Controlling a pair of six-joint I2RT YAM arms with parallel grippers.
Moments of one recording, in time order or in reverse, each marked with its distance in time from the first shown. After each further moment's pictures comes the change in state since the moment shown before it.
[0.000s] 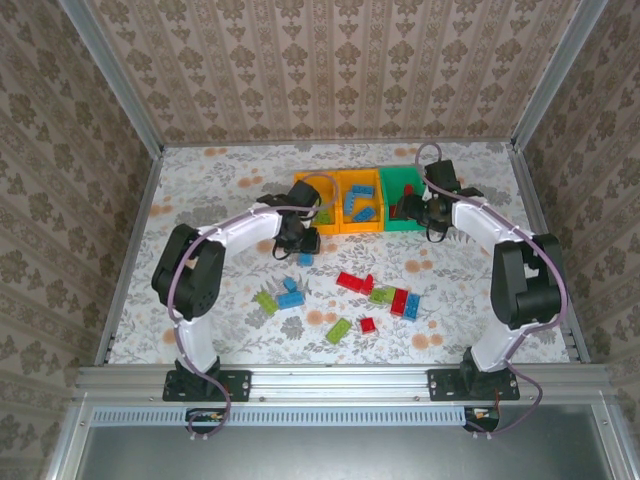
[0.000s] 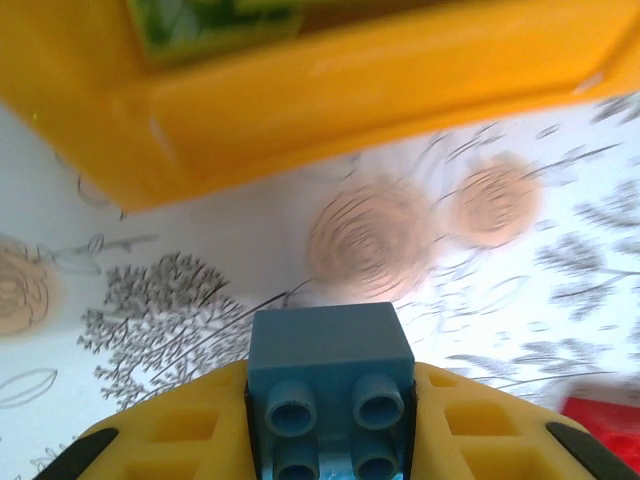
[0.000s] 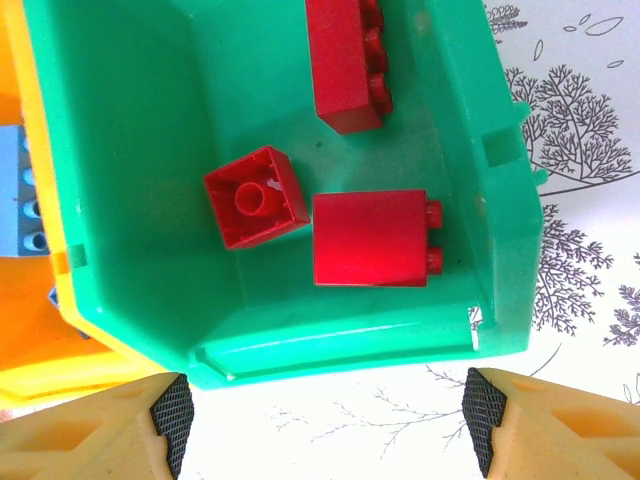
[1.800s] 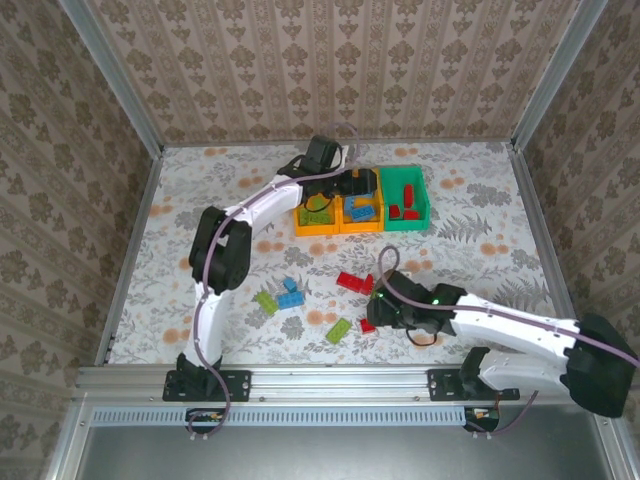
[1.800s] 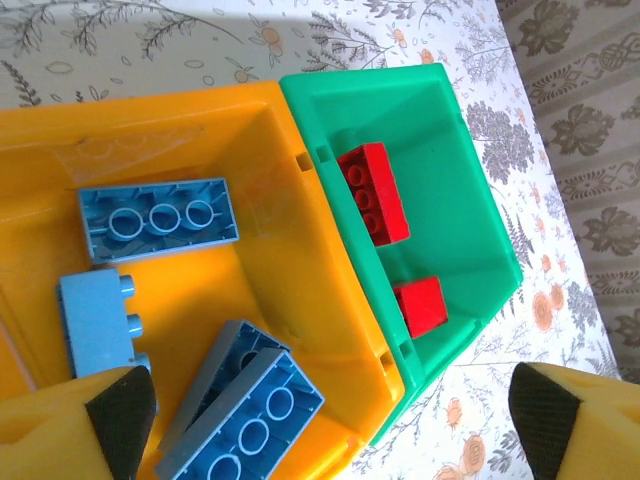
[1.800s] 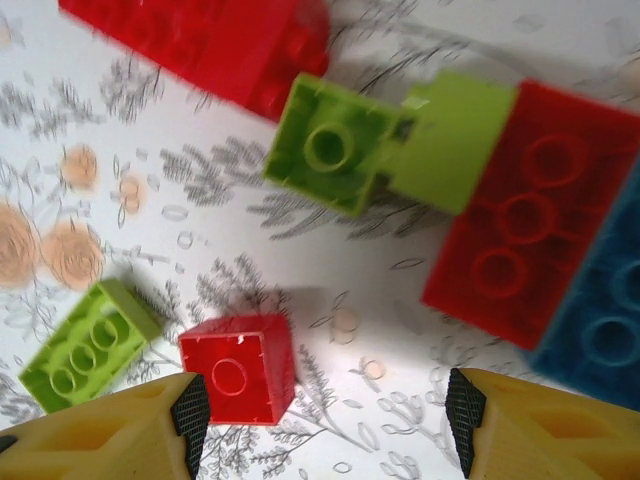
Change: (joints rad) left arm 0.013 0.311 0.487 0.365 0.314 -0.105; right arm 0.798 -0.554 -0.560 -0.128 0.234 0.438
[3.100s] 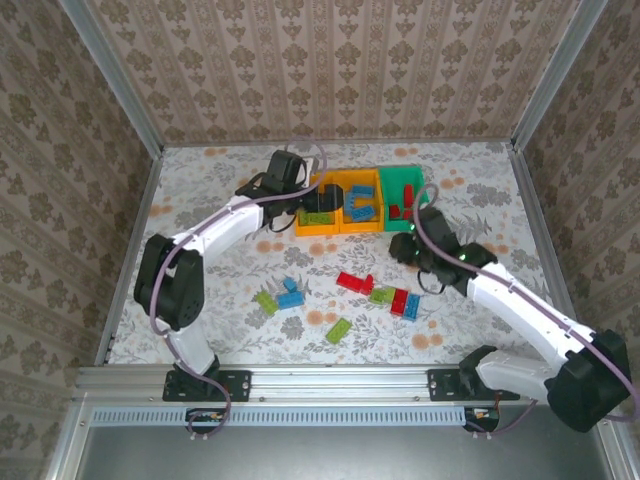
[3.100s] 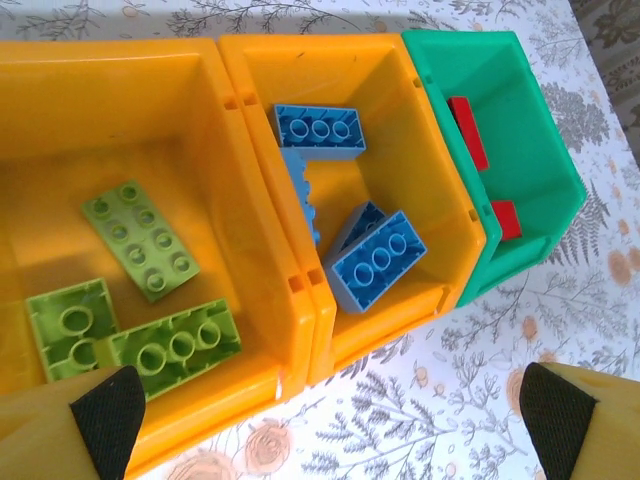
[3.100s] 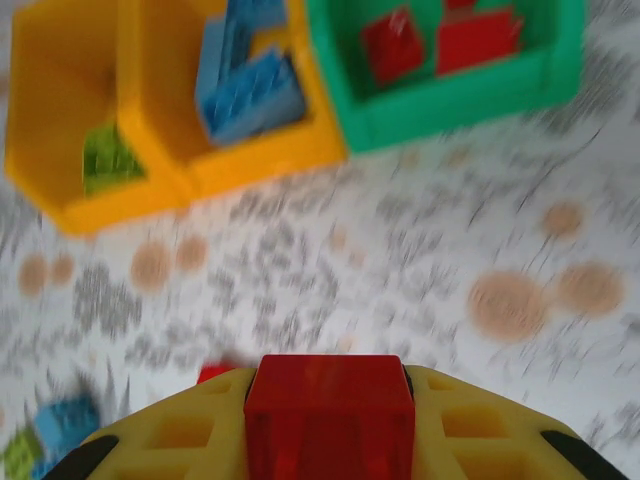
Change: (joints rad) left arm 0.049 -0.438 -0.478 0.013 -0.157 0.113; right arm -0.483 0.007 0.272 0.064 -0.016 -0.213
